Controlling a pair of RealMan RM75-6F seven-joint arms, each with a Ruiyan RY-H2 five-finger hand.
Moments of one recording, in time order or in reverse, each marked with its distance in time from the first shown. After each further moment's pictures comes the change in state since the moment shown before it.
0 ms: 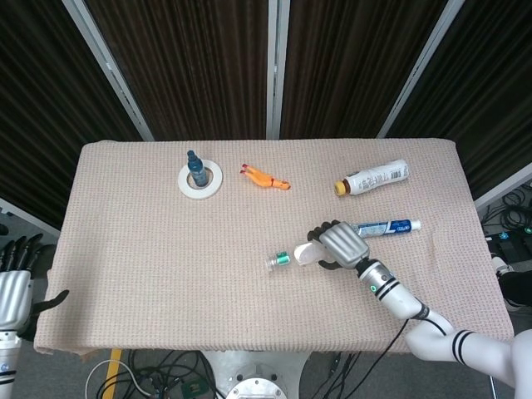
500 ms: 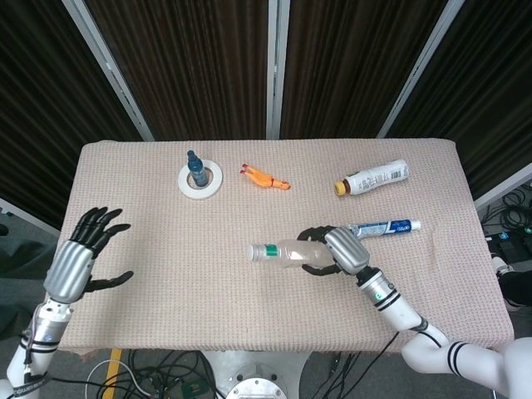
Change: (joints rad) left arm -0.213 -0.073 -0.048 0.022 0.265 -0.029 -0.235; right arm -0.059 -0.067 -0.015 0.013 -0.069 0.246 0.535
